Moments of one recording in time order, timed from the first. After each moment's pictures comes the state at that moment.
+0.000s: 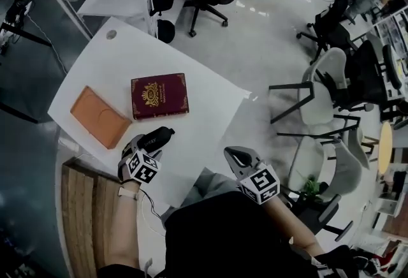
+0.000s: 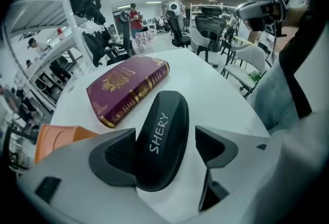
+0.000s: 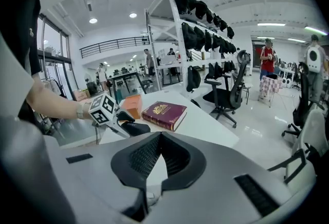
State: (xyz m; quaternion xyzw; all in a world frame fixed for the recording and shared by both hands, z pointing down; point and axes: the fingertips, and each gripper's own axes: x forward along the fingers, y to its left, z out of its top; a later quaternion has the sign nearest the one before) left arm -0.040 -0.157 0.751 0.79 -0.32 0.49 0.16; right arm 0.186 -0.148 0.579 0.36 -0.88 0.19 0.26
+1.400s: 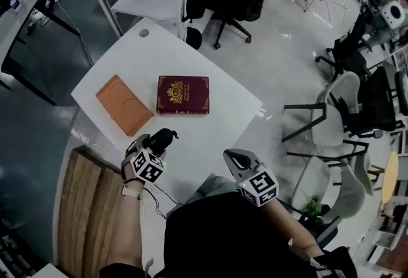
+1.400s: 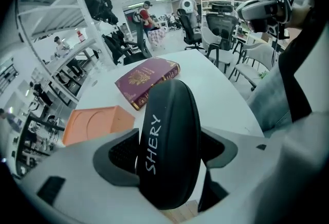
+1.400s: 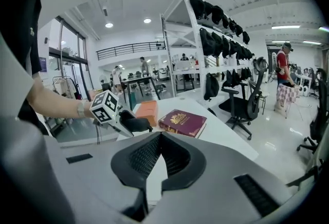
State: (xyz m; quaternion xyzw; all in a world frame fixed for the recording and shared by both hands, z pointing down) left arm -0.085 -0.127 0.706 0.76 -0.38 0.50 0.16; right arm 0.131 -0.132 0.556 0.29 -0.91 0.16 0.24
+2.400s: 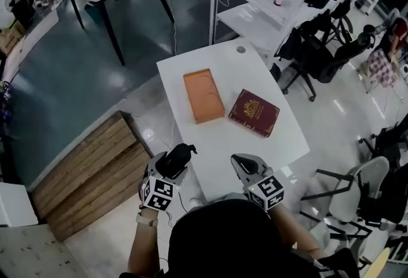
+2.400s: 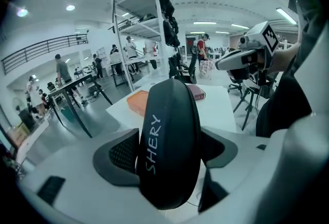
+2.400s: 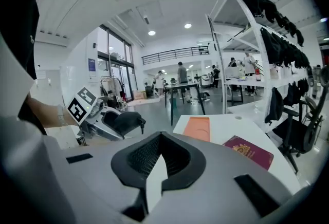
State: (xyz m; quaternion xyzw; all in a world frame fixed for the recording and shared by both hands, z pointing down) left arm -0.167 0.053 0.585 0.67 -0.65 0.29 0.21; right arm -0.040 -0.057 0.505 0.06 -0.98 0.09 0.20
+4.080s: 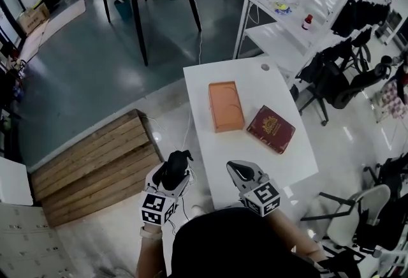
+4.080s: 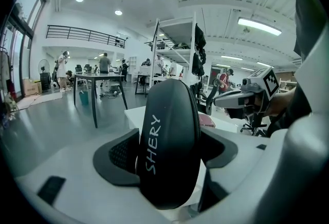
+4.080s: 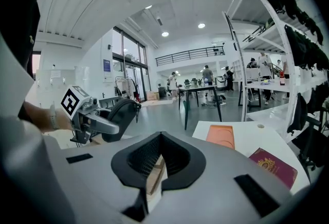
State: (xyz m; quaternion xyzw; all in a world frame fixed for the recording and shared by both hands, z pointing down) left arm -0.206 0.111 0.524 0.61 -0.76 0.10 0.21; right arm -0.109 -0.009 0.491 -0.03 -0.98 0.06 0.18
